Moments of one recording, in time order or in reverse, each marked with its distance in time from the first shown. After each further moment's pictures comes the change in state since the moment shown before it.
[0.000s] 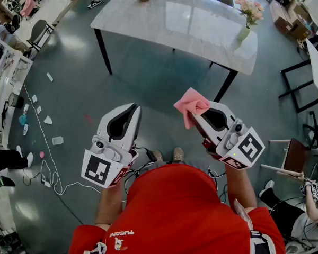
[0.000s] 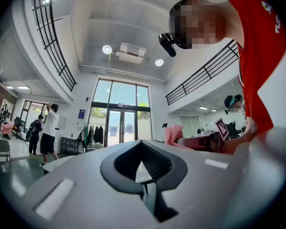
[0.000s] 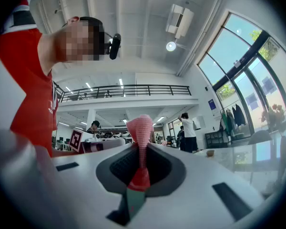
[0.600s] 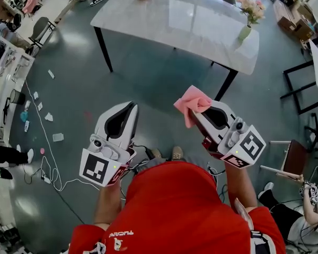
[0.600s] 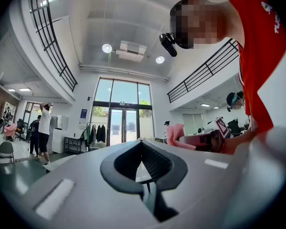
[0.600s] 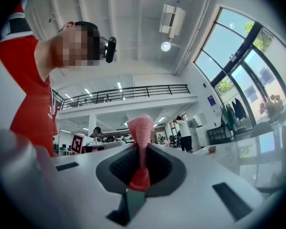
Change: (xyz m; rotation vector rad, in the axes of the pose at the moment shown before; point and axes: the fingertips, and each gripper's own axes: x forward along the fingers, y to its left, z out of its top) left arm -0.004 0.002 -0.009 0.014 0.021 0.026; right arm -0.004 -0.004 -0.007 0.067 -0.022 0.023
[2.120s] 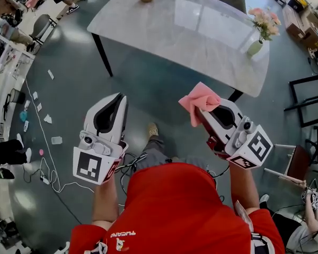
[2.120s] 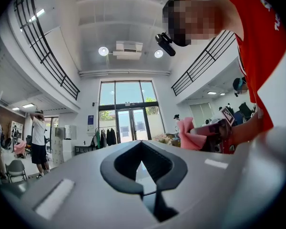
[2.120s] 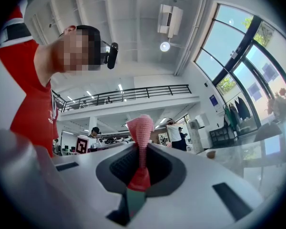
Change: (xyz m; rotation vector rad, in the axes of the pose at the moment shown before) left arm 0.116 0.075 -0.014 0.139 0.017 0.101; right arm 0.023 -0.138 0.018 0.007 -0.023 0.046
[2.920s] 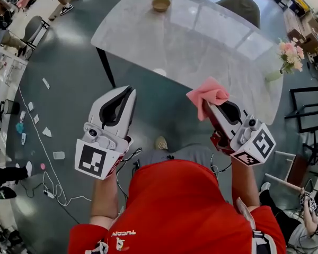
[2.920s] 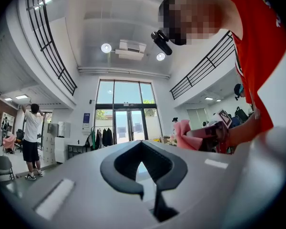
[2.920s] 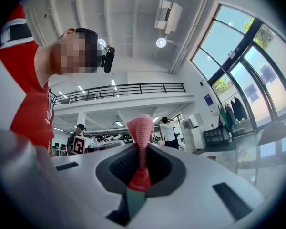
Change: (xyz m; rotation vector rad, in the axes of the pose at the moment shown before) left arm 0.094 0.191 -0.049 -0.046 -0.042 -0.084; right arm 0.182 -0.120 -0.021 -0.013 0.023 -0.083
